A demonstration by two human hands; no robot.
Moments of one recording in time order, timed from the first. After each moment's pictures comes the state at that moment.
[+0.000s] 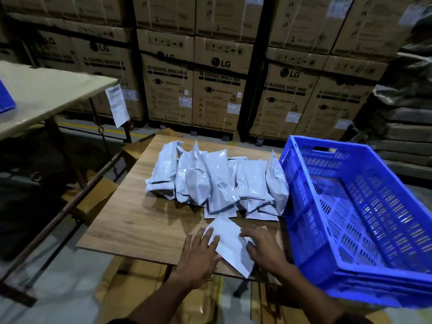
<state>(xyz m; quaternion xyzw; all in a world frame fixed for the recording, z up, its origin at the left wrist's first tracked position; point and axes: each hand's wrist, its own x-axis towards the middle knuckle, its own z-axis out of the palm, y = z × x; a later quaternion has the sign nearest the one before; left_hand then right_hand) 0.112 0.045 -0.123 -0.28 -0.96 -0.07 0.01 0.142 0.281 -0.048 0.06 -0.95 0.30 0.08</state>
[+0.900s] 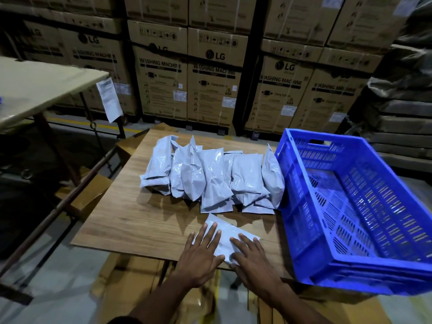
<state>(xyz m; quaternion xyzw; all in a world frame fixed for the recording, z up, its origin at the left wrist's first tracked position) 0.121 0.052 -0.129 -0.30 -0.95 -0.06 -0.02 0.191 0.267 -0.095 0.16 -0.99 0.01 0.04</state>
